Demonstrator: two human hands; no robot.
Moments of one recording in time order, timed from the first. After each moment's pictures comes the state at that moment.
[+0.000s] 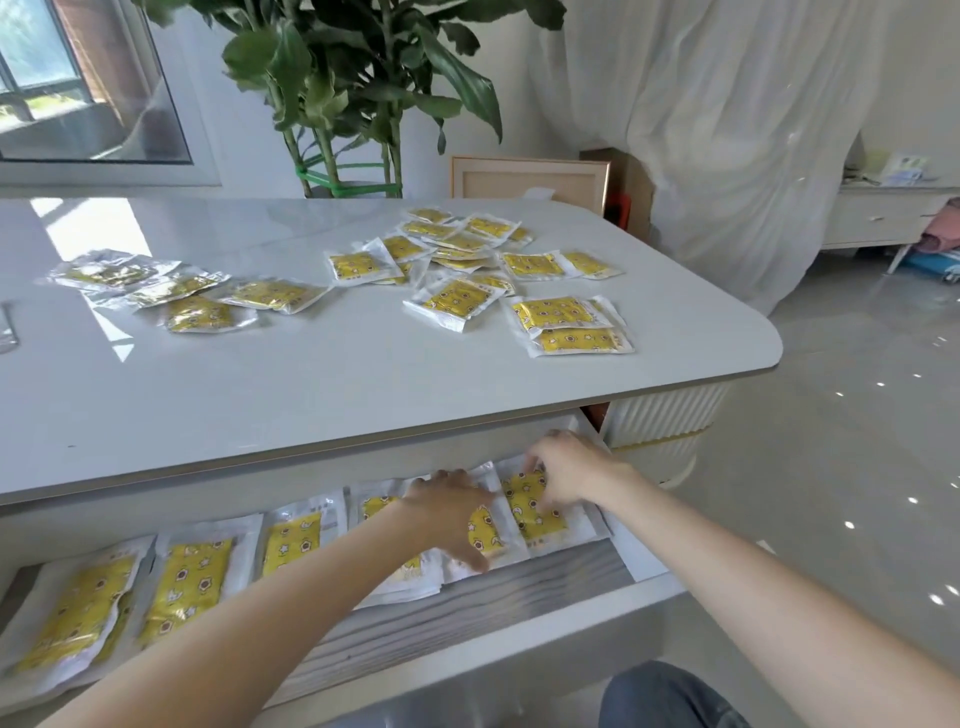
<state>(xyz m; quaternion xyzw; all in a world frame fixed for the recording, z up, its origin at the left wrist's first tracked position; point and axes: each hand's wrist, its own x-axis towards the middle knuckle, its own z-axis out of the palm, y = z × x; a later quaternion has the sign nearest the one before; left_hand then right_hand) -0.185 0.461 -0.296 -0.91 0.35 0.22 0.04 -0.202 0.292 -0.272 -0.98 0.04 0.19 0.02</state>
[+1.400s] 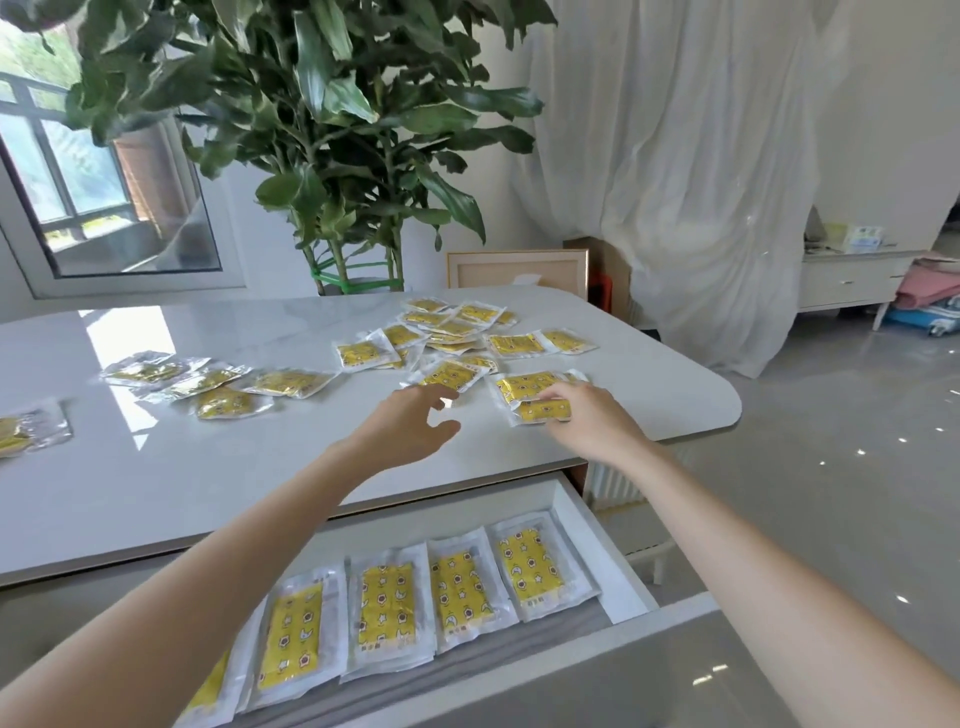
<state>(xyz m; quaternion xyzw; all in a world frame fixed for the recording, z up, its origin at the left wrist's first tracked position) -0.158 0.480 -0.161 -0.93 0.26 0.00 -0.25 -0.208 0.257 -0.169 -0.97 0.05 -0.11 0.21</state>
